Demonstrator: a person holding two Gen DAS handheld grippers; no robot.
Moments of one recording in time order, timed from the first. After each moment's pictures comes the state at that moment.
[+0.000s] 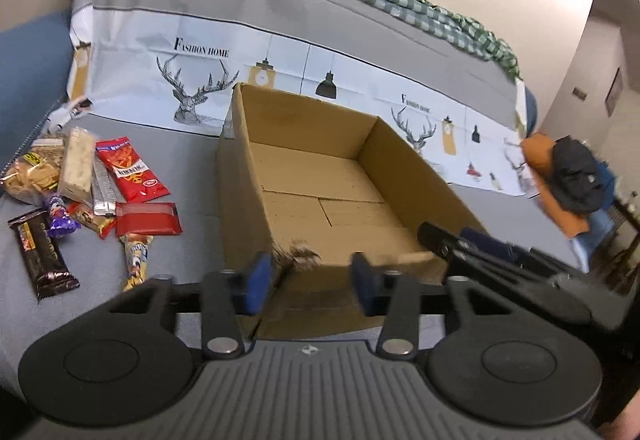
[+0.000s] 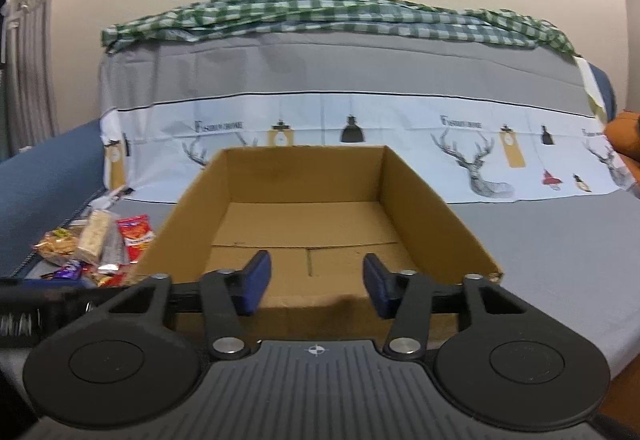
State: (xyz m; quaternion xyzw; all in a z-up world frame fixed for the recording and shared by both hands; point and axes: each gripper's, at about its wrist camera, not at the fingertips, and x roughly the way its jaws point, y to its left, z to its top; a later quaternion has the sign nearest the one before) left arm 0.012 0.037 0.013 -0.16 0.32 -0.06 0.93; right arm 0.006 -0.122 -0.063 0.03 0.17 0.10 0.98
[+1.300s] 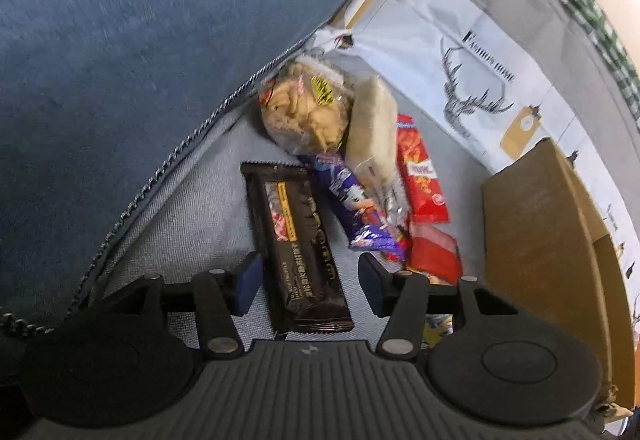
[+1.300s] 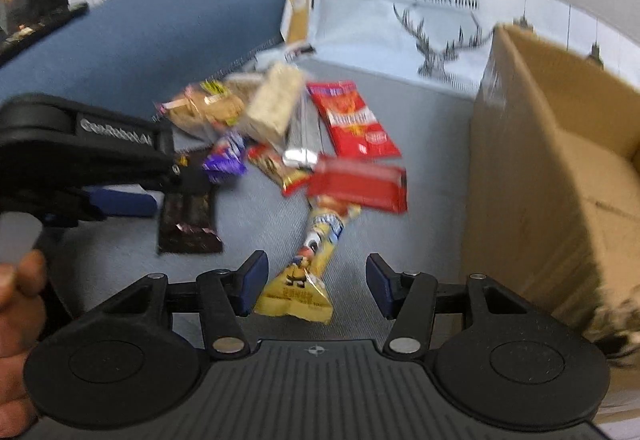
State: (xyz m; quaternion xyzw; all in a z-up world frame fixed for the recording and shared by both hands) left arm 0.036 0.235 -0.073 -0.32 0.36 0.21 0.85; right arm 0.072 0.101 -0.132 -0.08 0.33 0.29 0.89
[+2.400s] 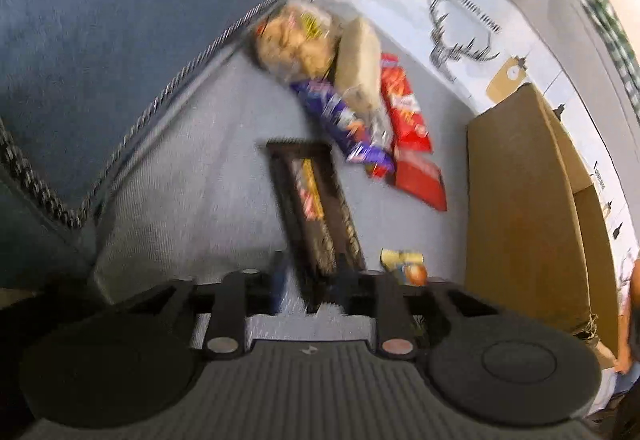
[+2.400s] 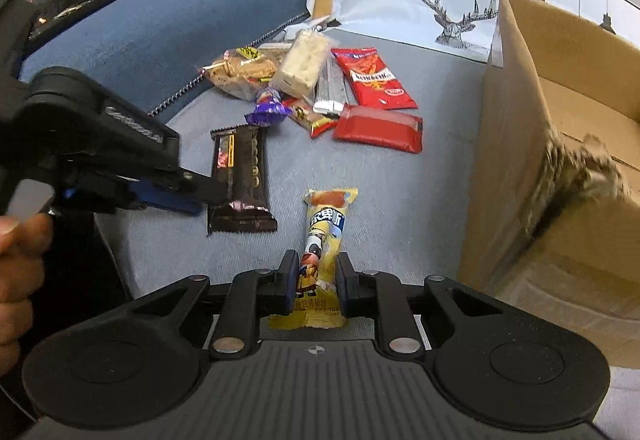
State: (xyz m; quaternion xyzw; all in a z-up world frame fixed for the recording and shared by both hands) left arm 0.008 0.213 -0.064 -0.32 0.40 0.17 0.84; right arm 0.033 0.065 -0.129 -0.08 0.36 0.33 0.87
